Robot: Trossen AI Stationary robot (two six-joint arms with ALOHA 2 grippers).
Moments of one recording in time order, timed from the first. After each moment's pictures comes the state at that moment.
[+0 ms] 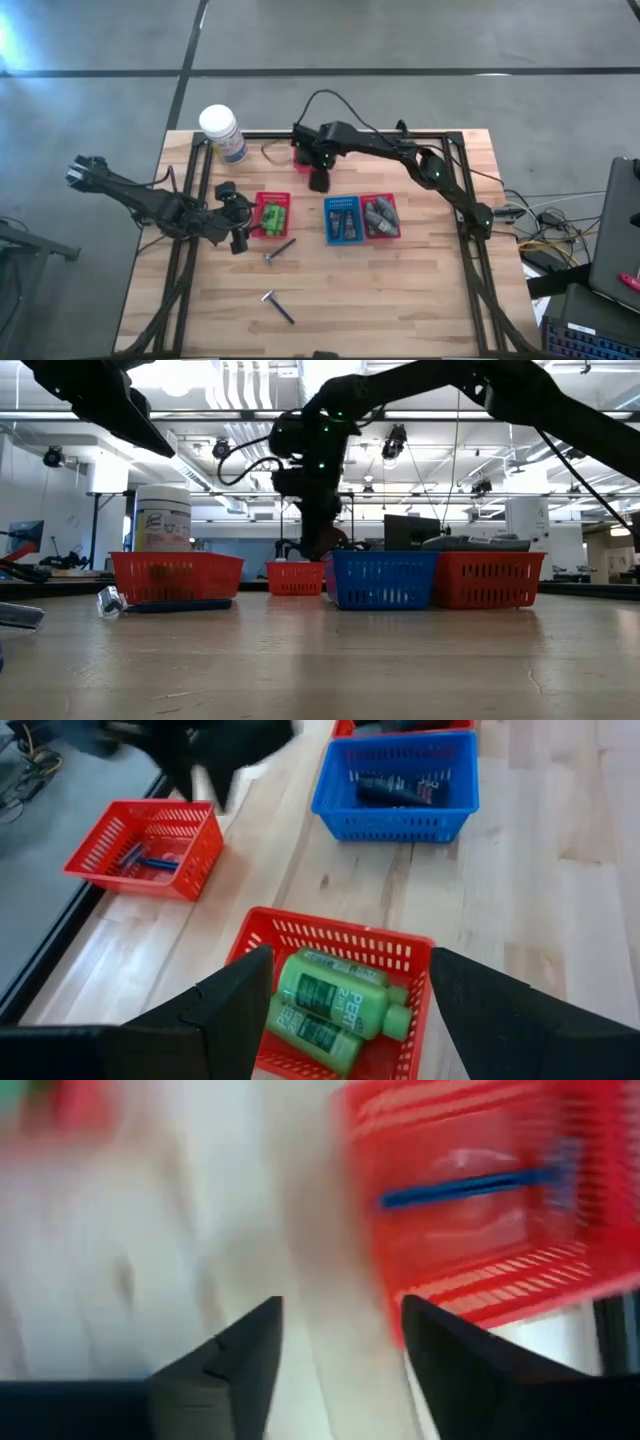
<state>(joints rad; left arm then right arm) -0.39 0.85 0.72 -0.66 -0.61 -0.34 -0.35 2.40 2.31 -1.19 0.04 -0.11</state>
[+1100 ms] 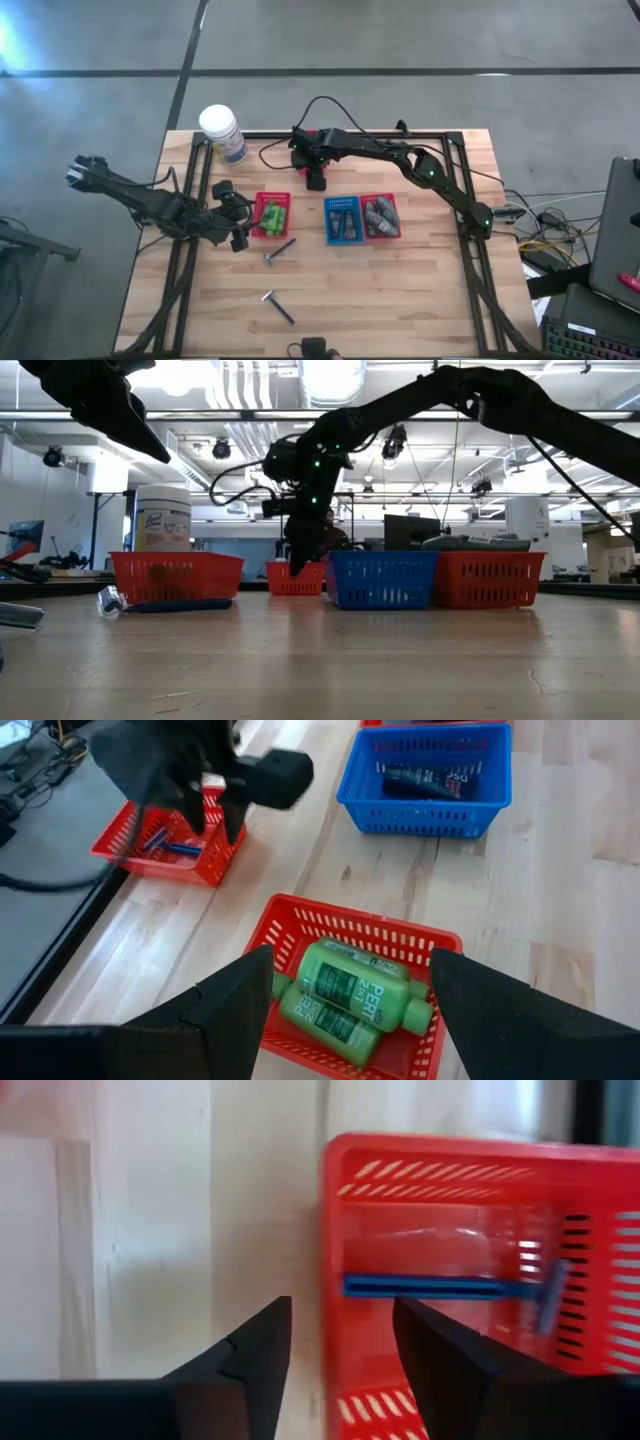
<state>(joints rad) -0.39 0.85 0.72 -0.70 -0.66 -0.40 -0.37 2.46 2.22 -0.94 0.08 -0.41</state>
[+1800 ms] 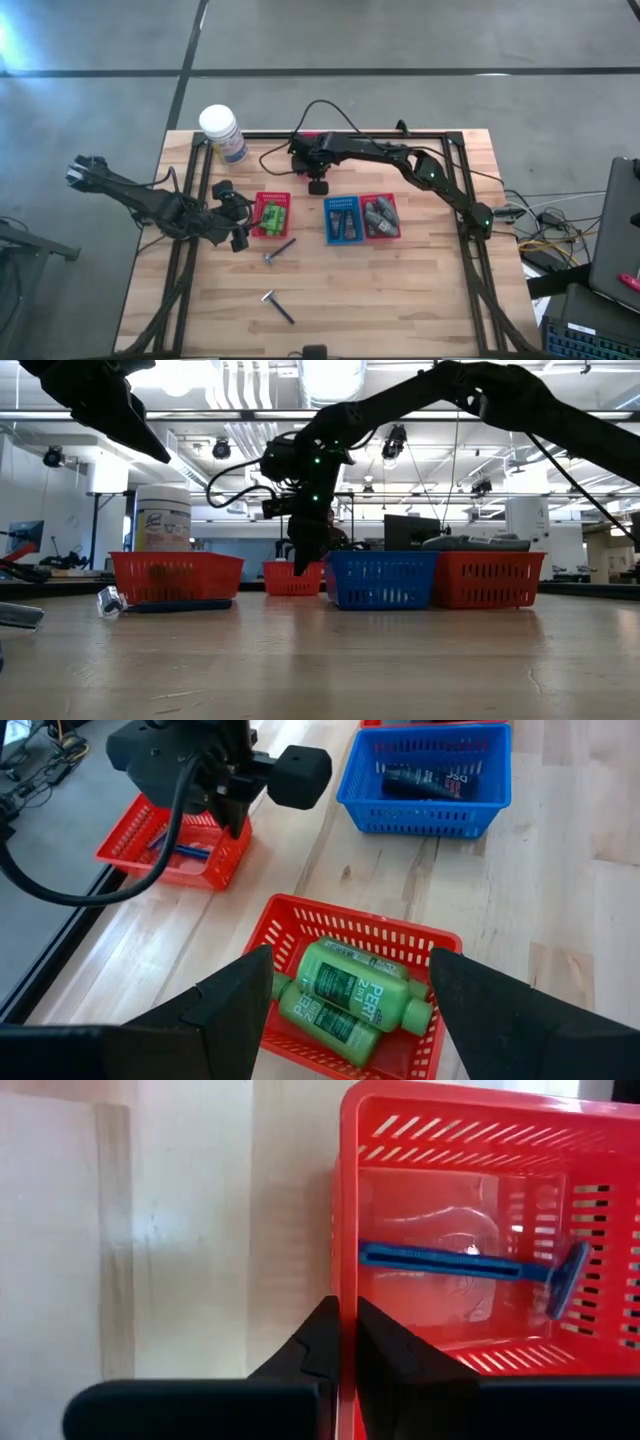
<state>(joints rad) -0.39 0.85 0.72 -0.70 -0.66 -0.40 -0.34 2.46 2.20 -0.98 0.11 -0.40</state>
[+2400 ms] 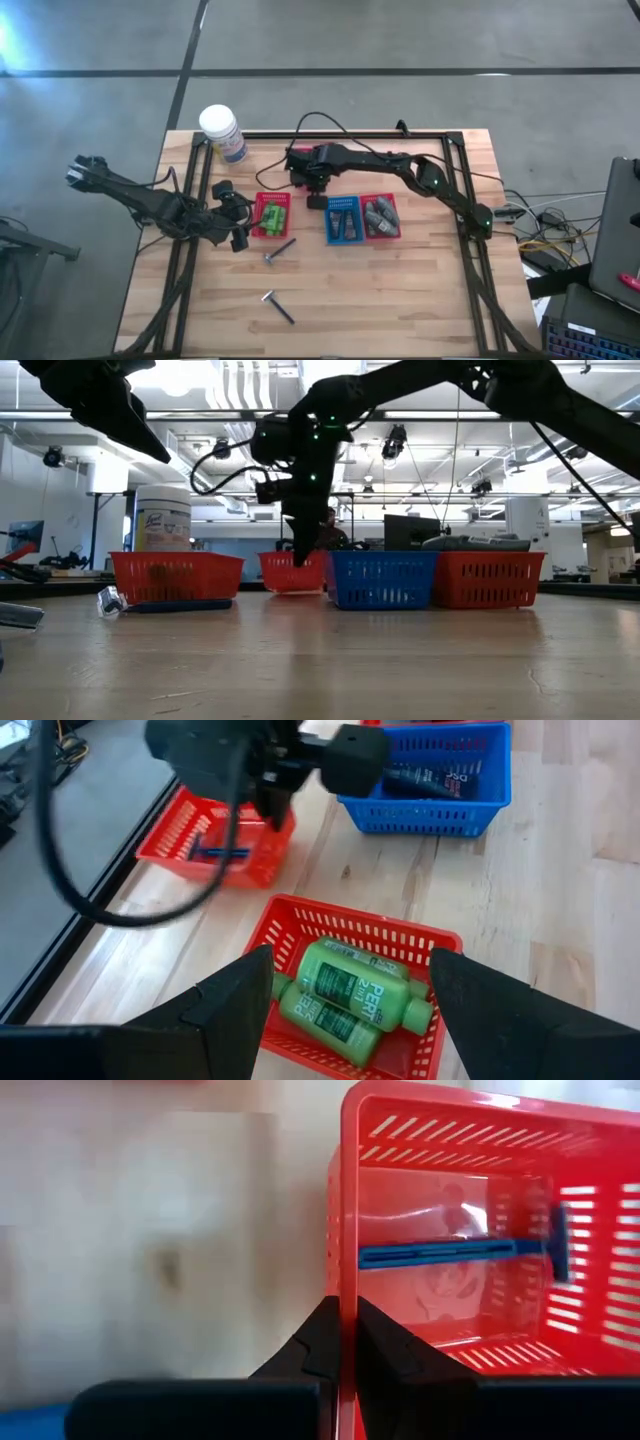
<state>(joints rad) -0.39 0.85 0.72 -0.70 -0.66 -0.39 -0.24 2.41 2.20 -1.09 0.10 -0.24</state>
